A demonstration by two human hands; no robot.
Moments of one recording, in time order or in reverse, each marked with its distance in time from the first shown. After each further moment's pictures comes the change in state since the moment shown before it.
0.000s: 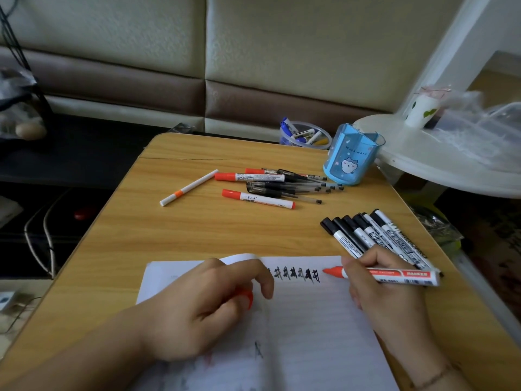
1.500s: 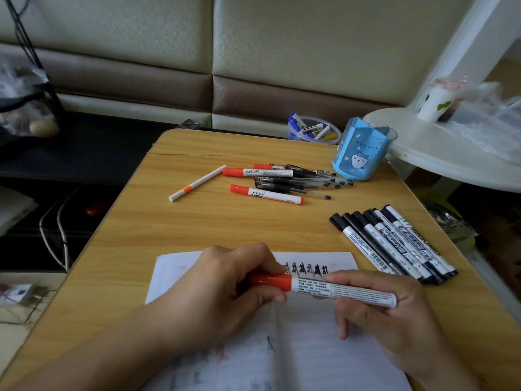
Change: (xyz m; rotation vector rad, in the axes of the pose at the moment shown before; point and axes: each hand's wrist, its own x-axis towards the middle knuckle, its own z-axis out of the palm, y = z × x) left_hand 0.005 0.003 0.015 -0.026 0.326 0.019; right_hand -0.020 -0.027 -0.007 0.411 -0.484 0.048
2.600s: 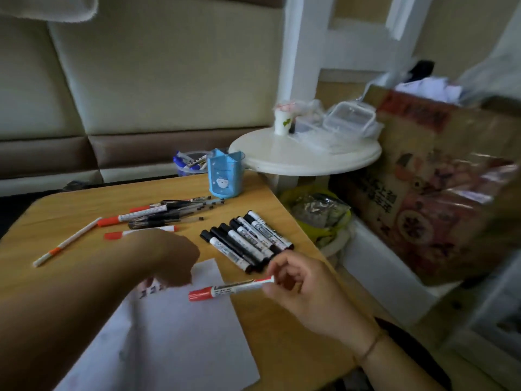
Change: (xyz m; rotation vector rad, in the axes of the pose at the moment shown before) left_hand 0.143 0.069 0.070 1.092 -1.061 -0.446; right_hand -0.076 -0.020 -0.090 -0.346 0.220 -0.018
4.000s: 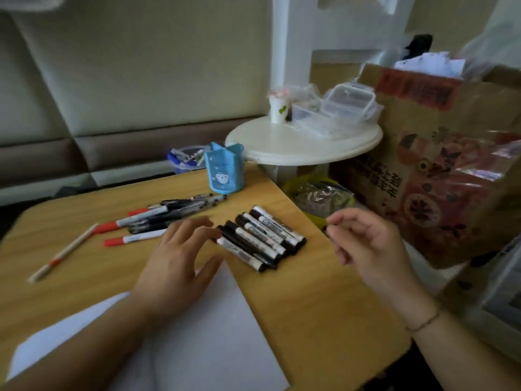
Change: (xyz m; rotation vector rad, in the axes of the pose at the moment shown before) left_hand 0.038 -0.007 0.072 -0.461 1.081 0.291; right_hand 0.007 0.004 -0.047 0.142 0.423 0.001
